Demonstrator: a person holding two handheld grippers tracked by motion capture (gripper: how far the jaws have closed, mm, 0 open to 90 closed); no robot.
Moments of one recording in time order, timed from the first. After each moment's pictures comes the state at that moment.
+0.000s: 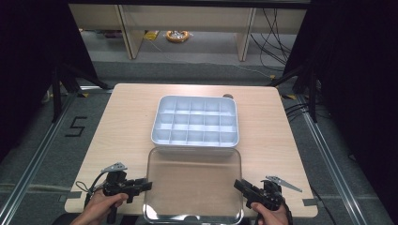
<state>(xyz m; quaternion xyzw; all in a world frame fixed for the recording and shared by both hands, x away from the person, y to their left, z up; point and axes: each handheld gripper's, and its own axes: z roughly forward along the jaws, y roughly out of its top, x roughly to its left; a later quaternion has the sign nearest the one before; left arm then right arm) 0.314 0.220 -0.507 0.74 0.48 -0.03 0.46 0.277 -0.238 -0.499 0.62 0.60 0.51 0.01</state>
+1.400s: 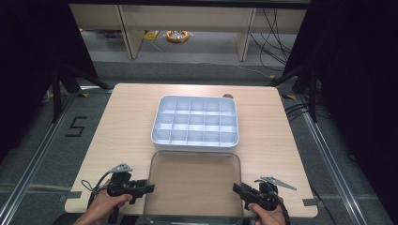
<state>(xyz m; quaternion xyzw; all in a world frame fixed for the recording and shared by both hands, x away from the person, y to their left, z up) 0.316 0.212 -0.513 0.77 0.48 -0.01 0.43 0.282 -0.236 -0.511 0.62 0.64 0.46 0.04</state>
